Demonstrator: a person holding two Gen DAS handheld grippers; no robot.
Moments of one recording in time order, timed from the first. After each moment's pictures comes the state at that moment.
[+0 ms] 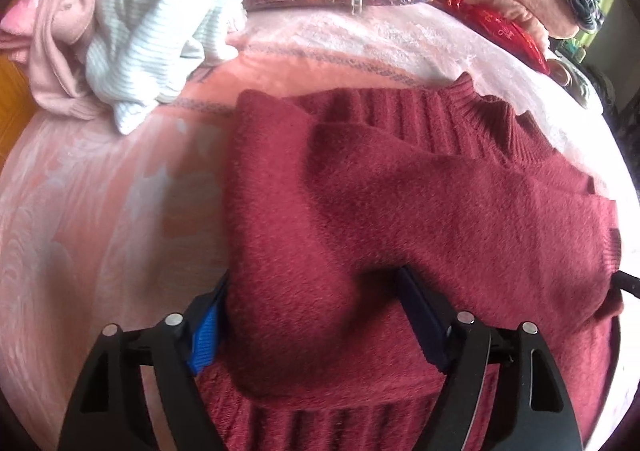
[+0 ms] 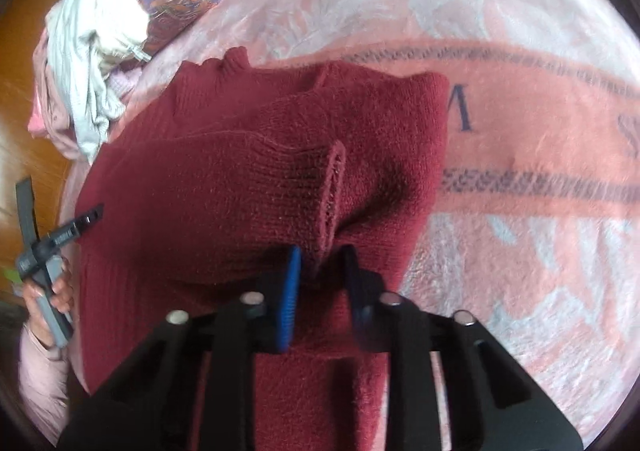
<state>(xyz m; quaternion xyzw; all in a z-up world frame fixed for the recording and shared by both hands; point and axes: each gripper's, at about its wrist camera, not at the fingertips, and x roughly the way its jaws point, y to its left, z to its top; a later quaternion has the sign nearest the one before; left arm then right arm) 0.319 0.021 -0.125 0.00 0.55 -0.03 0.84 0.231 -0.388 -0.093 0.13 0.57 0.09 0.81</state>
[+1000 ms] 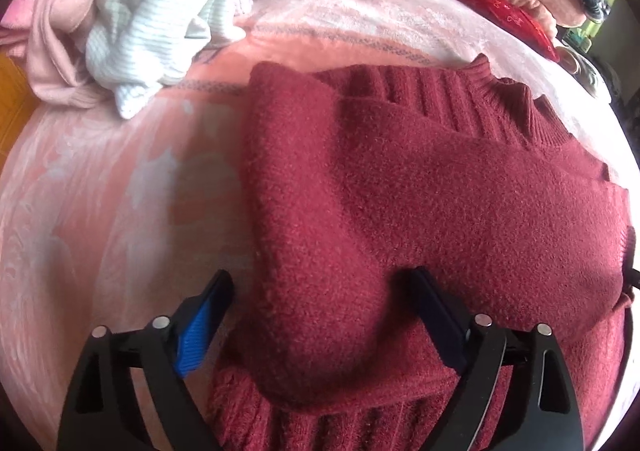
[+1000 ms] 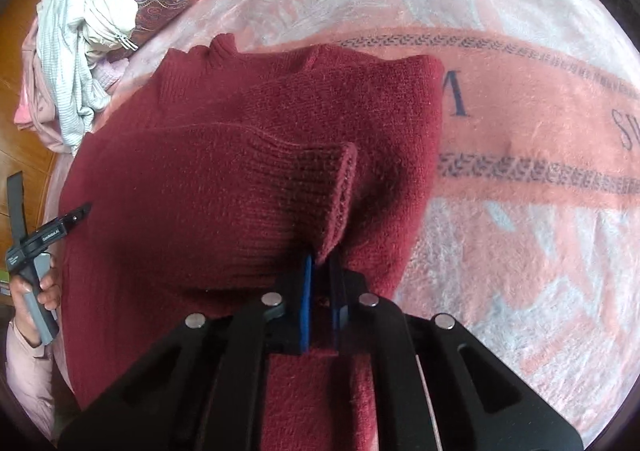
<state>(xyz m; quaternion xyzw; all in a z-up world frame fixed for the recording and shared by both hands) 0.319 0.033 -0.143 0.02 0.56 -0.03 0.83 0.231 -0.387 -0.106 0.14 0.59 0.07 0.80</state>
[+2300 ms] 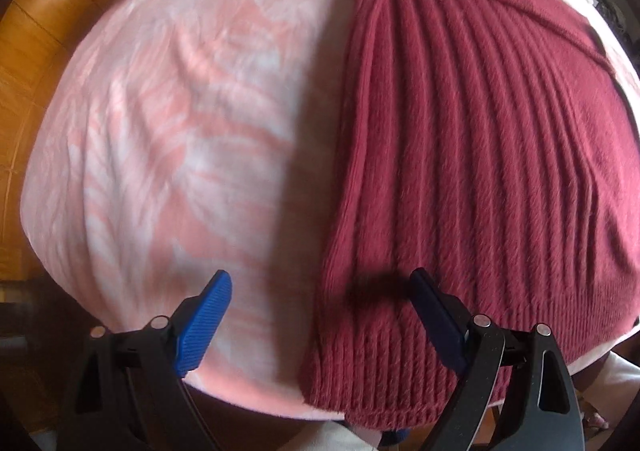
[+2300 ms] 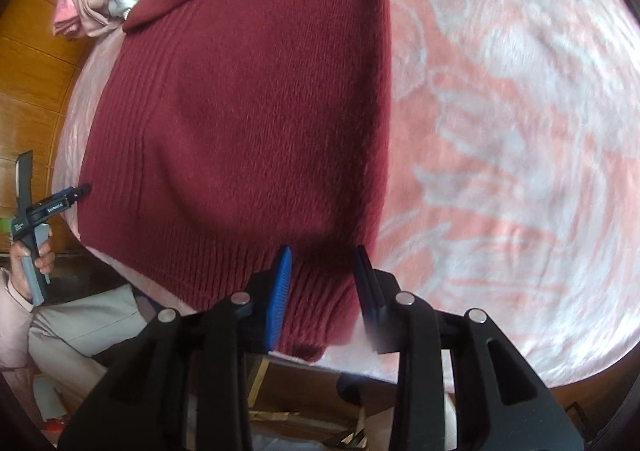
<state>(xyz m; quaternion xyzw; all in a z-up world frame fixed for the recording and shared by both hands) 0.028 0.127 -0.122 0.07 0.66 0.00 0.75 -0.091 -0.339 -0.083 0.14 0.67 0.08 0.73</state>
